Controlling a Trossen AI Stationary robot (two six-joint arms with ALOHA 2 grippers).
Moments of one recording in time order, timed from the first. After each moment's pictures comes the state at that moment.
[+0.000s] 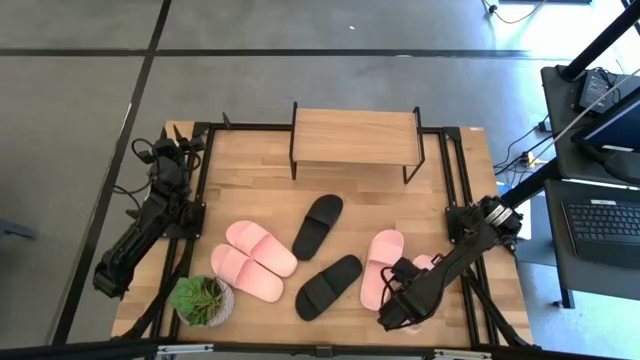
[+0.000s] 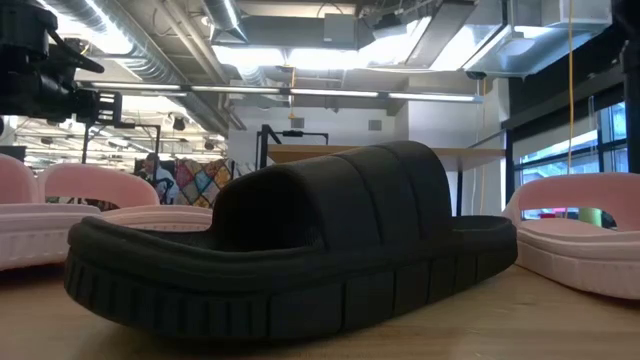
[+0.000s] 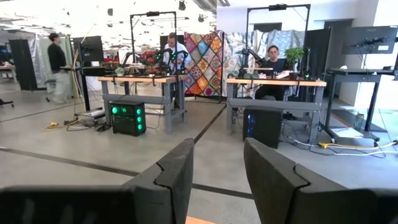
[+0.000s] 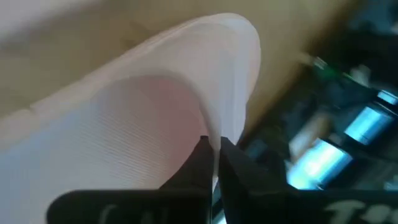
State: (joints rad) left arm 1.07 0.00 0.01 0.14 -0.84 0.08; right arm 0.75 1.92 1.53 -1.57 -0.12 1.52
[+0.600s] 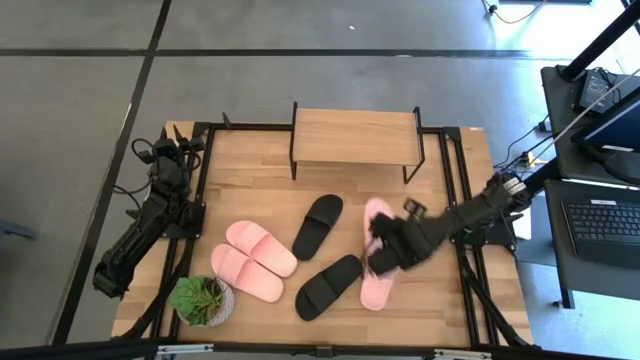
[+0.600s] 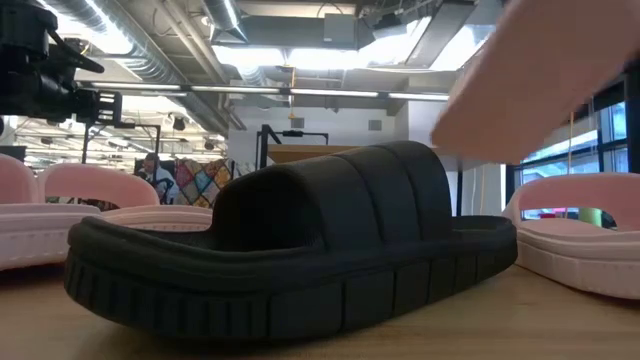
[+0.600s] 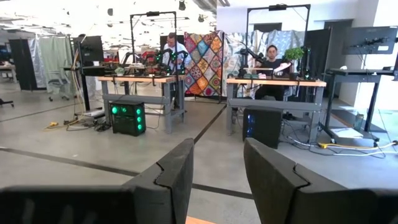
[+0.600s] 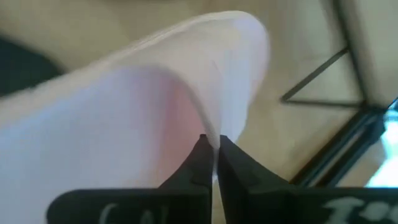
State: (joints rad) left arm 1.07 0.00 0.01 0.14 -0.84 0.08; right arm 0.44 1.73 1.57 -1.57 0.44 0.97
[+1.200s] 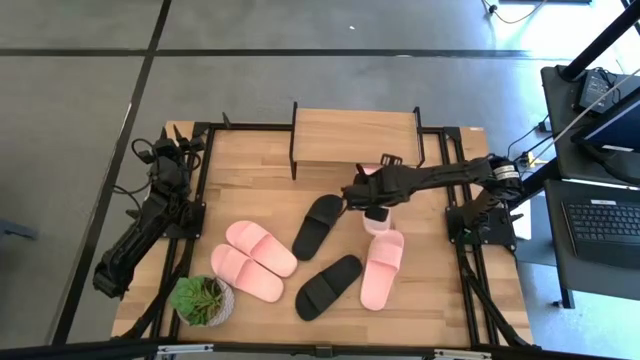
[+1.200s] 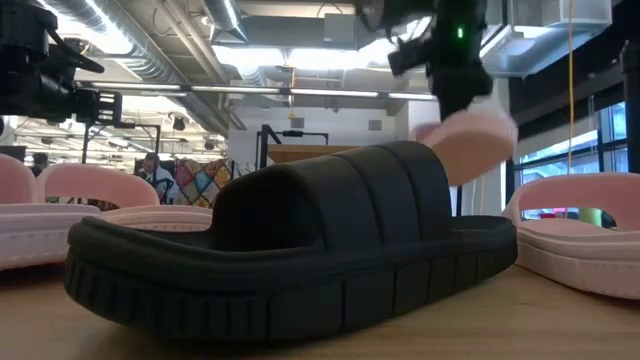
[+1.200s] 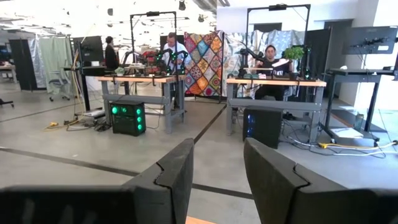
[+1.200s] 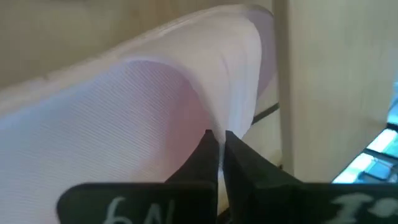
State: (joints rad) left arm 1.07 0.00 0.01 0.14 -0.84 0.08; right arm 0.04 1.73 1.42 -1.35 0.56 0.33
